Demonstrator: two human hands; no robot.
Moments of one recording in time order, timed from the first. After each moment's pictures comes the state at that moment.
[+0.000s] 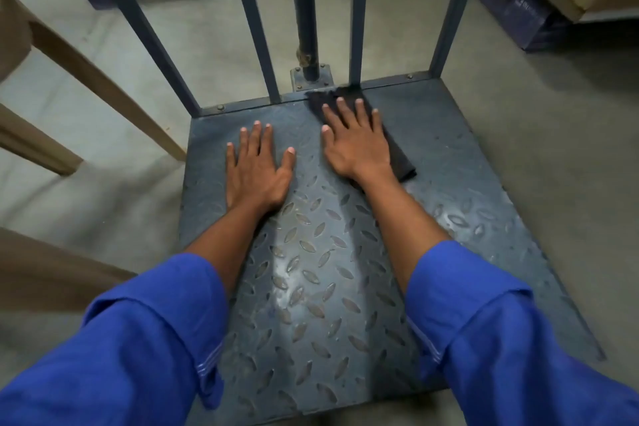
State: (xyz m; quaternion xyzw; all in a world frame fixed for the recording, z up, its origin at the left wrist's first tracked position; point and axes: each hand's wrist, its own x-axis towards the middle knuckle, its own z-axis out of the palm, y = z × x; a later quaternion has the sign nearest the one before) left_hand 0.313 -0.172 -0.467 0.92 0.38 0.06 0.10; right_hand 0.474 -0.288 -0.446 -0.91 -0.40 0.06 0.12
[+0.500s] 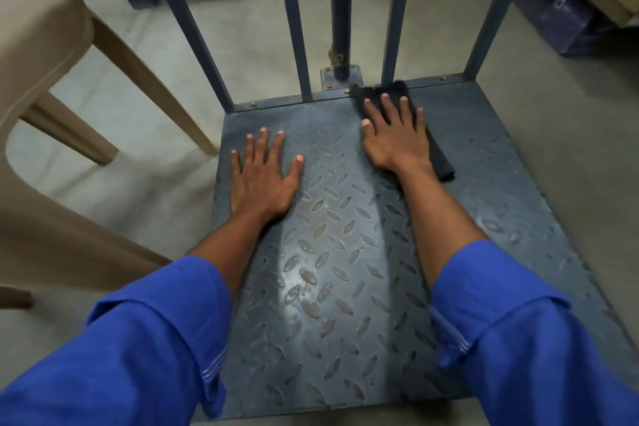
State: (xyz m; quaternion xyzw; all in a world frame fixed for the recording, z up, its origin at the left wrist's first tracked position) left_hand 0.270 -0.157 -0.465 0.91 0.40 0.04 0.10; right_hand 0.490 -0.287 -0.448 -0.92 -0.37 0.08 0.11
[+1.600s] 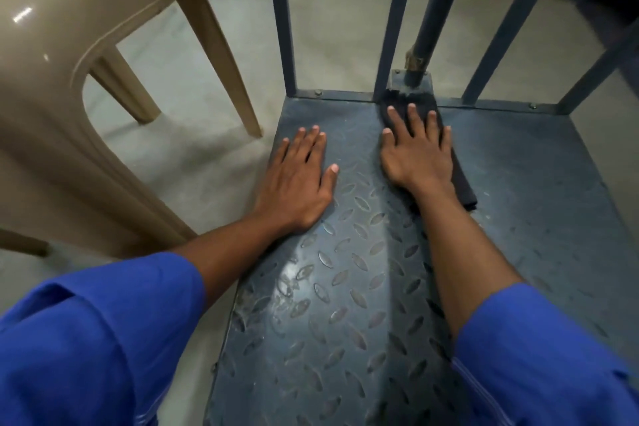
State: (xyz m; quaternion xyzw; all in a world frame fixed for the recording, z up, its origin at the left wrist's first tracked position) left_hand 0.233 -0.138 -0.467 0.93 0.34 0.08 0.09; right_hand 0.432 -0.226 -0.453 -0.91 -0.39 0.07 0.12
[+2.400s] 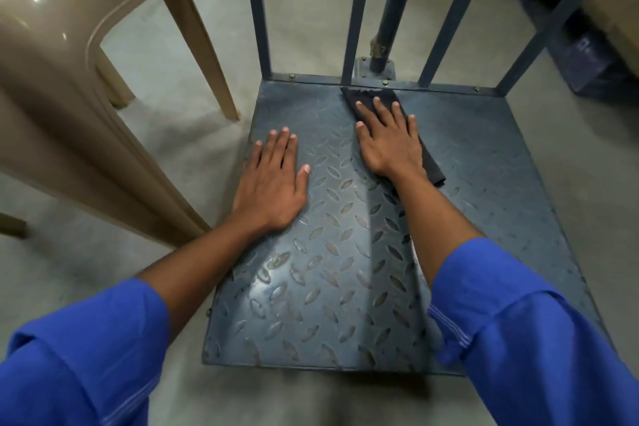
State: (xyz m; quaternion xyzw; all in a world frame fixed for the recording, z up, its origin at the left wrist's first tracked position) left_hand 0.199 -0.186 -0.461 0.93 0.35 0.05 0.09; right_hand 0.427 -0.265 -0.445 -0.89 -0.44 0.06 0.11
